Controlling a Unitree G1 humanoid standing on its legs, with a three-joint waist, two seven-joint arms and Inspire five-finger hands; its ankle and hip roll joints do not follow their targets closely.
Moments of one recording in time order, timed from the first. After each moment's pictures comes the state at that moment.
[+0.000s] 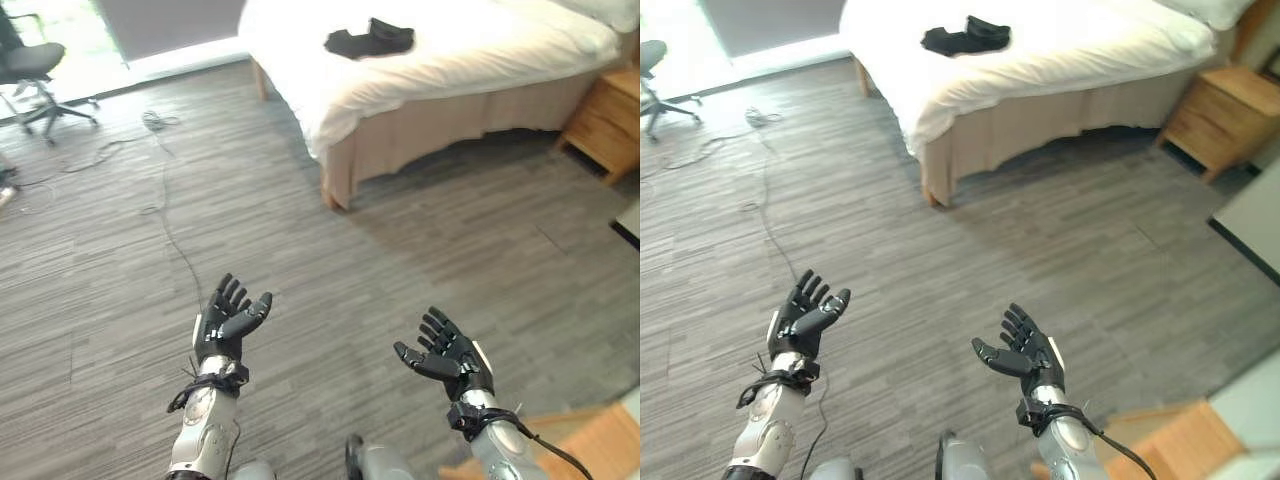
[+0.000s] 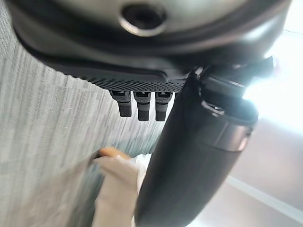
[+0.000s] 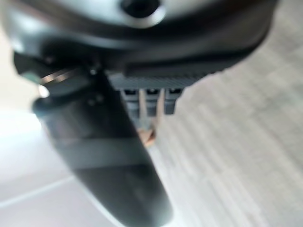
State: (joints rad) left arm 0.06 0.17 -0.06 0.23 -0.73 -0.19 0.14; right arm 0.15 -0.35 0.10 0.15 0.61 -0.10 -0.03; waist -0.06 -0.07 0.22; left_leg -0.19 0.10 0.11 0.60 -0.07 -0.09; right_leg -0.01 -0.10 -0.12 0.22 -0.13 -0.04
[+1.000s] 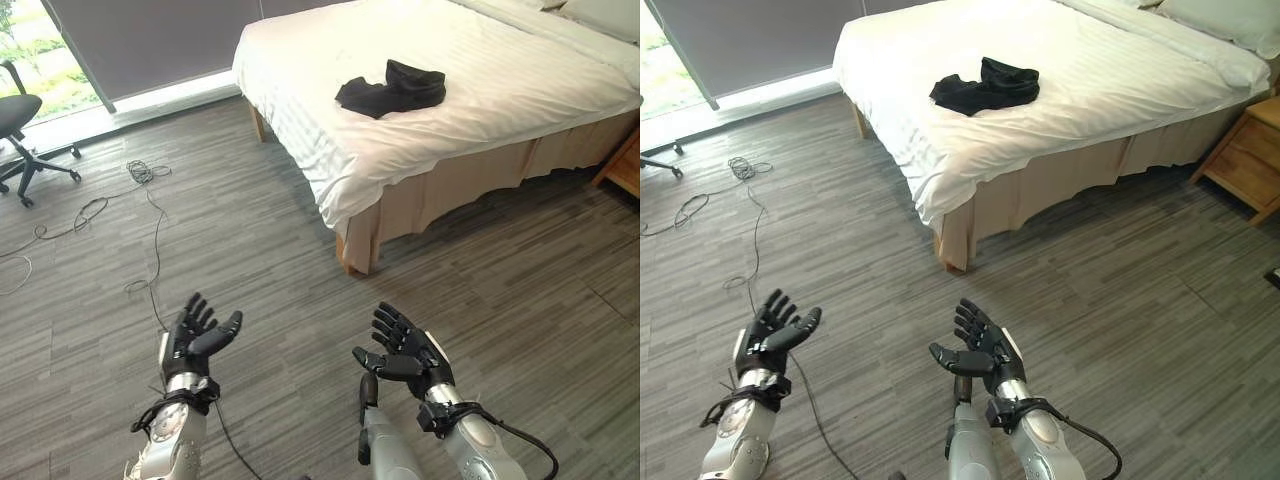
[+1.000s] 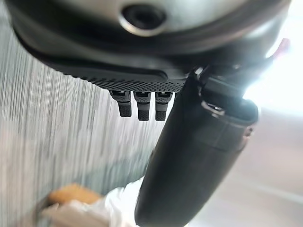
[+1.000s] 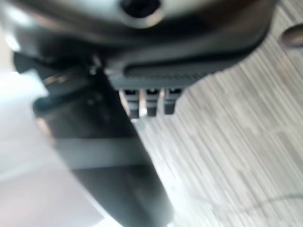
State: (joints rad) left arm 0.10 0.23 -0.03 0.30 -0.66 -0.19 0.13; right arm 0.18 -0.32 0.20 0.13 0.58 -0.06 0.07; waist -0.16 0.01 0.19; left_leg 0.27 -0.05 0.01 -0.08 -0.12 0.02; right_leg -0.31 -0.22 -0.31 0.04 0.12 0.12
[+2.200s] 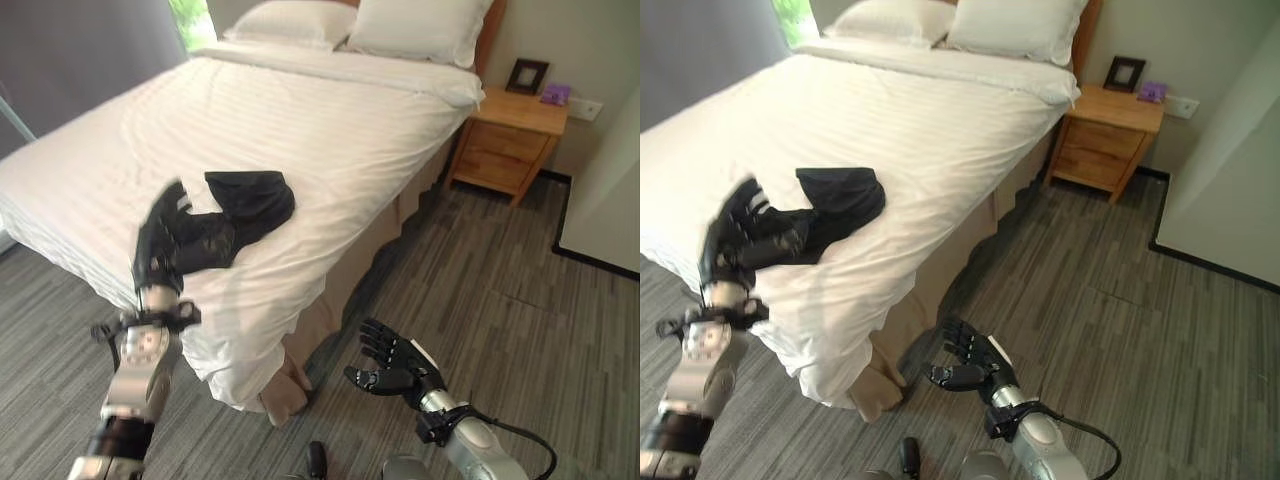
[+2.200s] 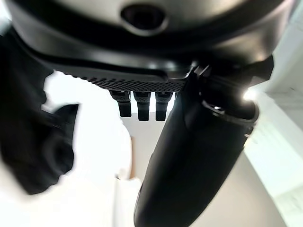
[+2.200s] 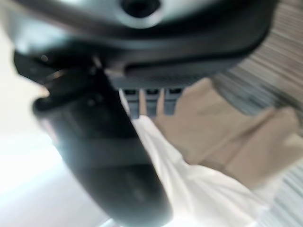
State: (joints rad) left arm -0.30 0.58 -0.04 0.15 -0.49 -0.22 0.23; right arm 0.16 -0.35 0.35 0.16 0.55 -0.05 0.14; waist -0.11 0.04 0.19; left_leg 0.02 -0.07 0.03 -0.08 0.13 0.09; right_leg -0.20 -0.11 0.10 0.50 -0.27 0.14
